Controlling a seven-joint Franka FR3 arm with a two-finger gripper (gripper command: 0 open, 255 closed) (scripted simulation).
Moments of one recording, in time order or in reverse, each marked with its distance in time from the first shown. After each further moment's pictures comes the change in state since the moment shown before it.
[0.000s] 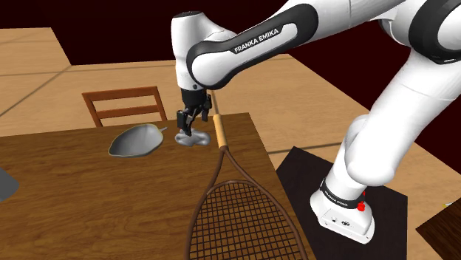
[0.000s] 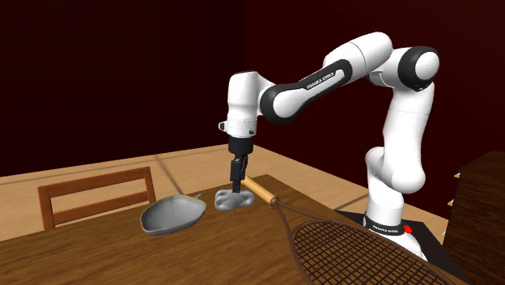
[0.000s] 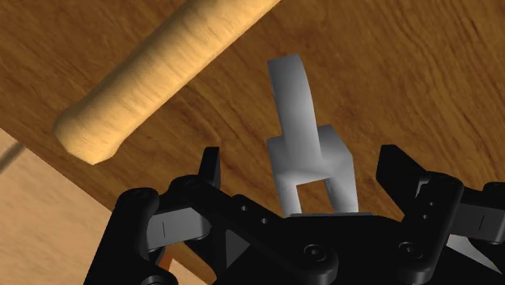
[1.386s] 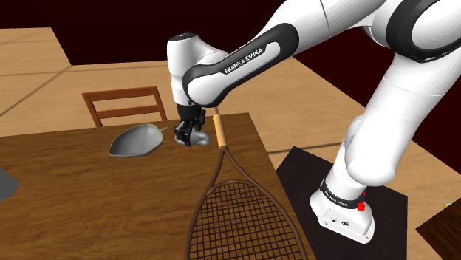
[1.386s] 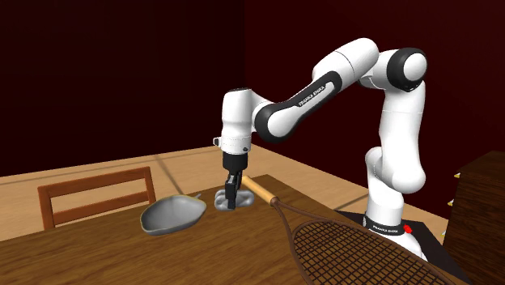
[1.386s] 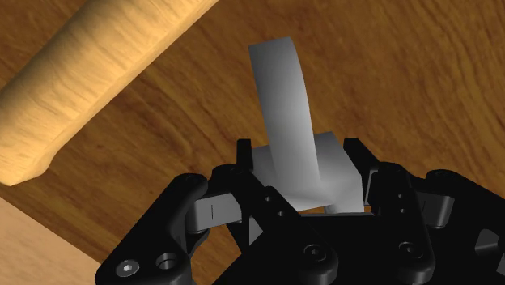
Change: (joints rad) arm 0.008 0.098 0.015 -0.014 -0.025 0.113 0.031
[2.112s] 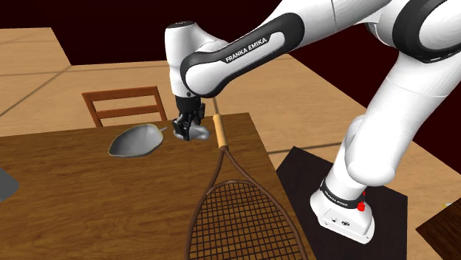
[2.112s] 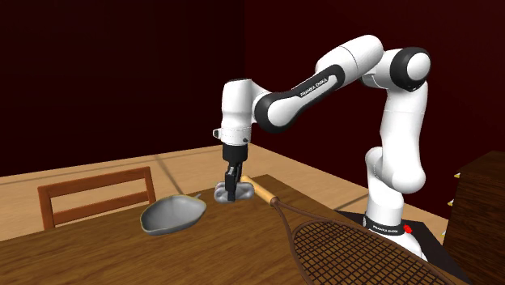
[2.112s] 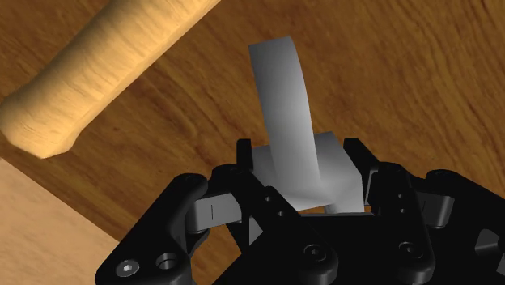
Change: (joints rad) arm -0.001 -0.027 -0.002 0.039 0.009 -0.065 -0.007
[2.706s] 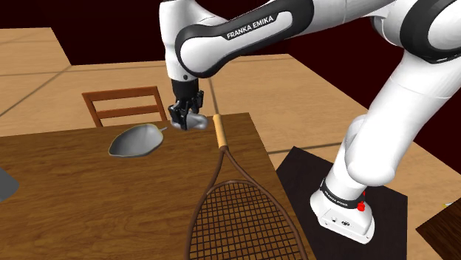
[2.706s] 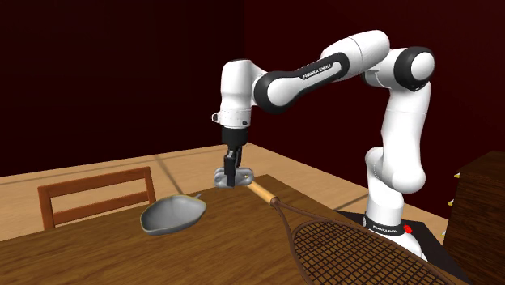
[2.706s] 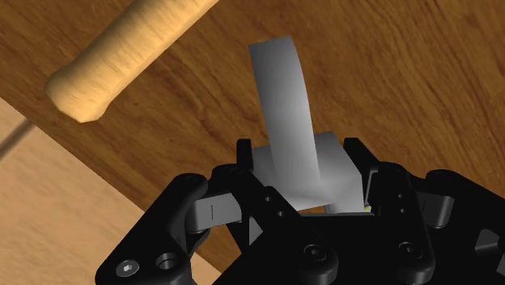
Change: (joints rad) arm -0.001 -0.032 -0.002 0.092 0.009 -0.122 -0.007
